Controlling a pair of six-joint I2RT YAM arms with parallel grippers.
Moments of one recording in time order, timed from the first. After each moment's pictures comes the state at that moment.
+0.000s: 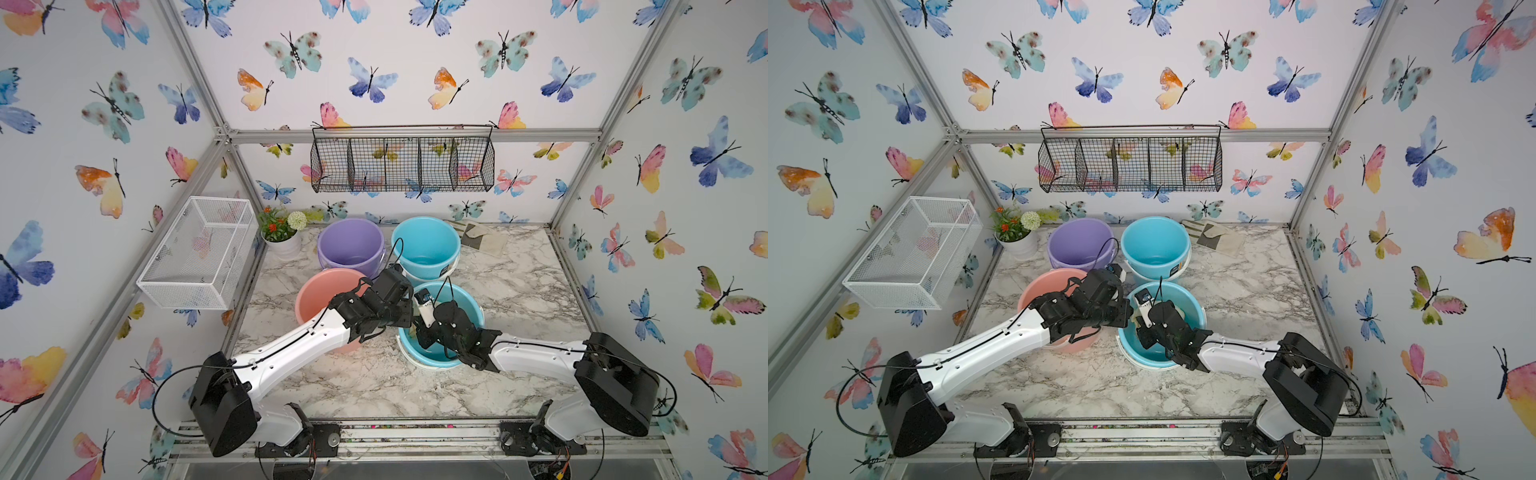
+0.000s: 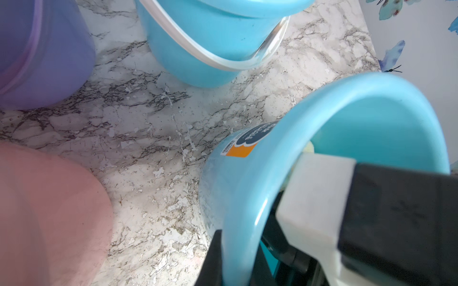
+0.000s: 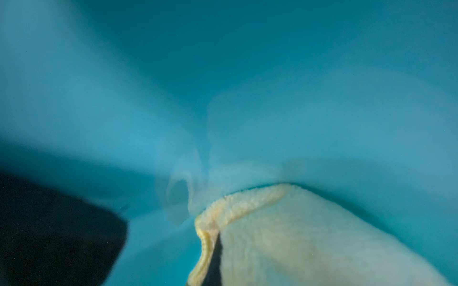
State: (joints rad) left arm -0.86 1.38 1.15 -0.62 -0.05 -0.62; right arm 0.94 1.51 0.70 0.26 0.11 0.18
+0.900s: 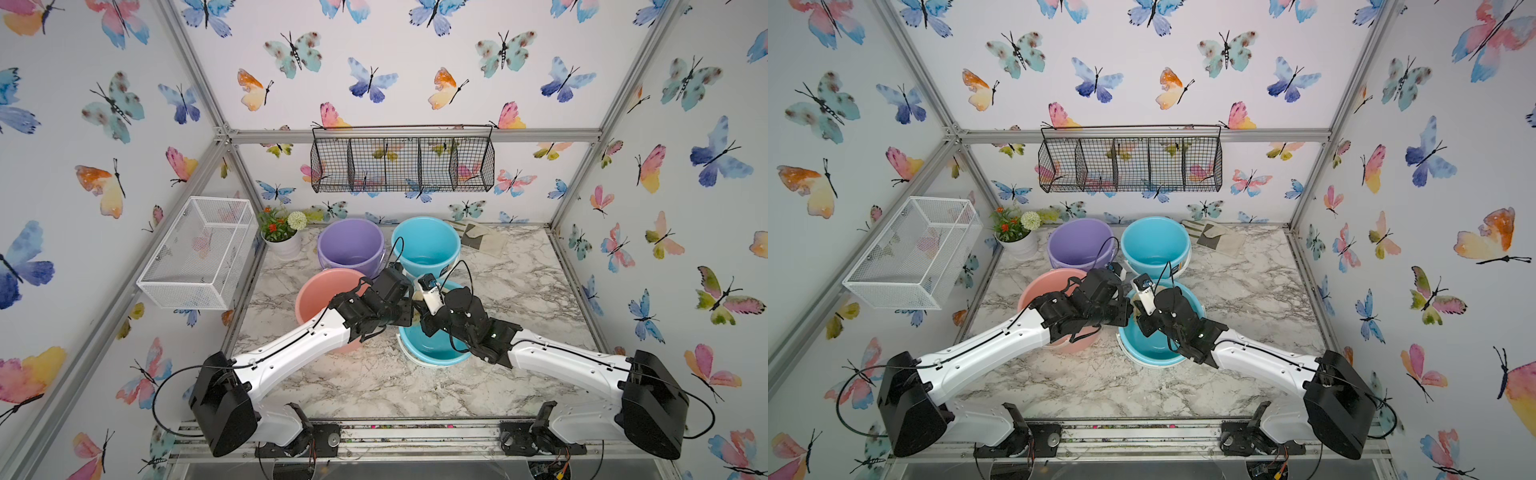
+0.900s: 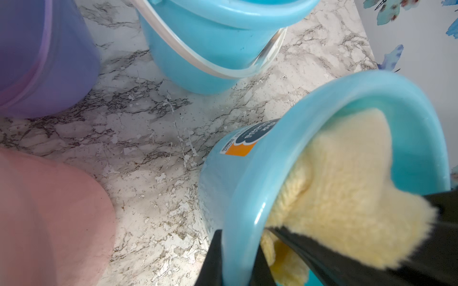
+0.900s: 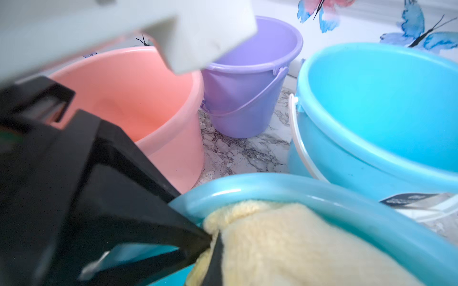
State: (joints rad) left arm -0.86 1.38 1.15 -0.61 -0.06 -0.60; right arm 0.94 1.33 0.83 0.07 0.12 0.05
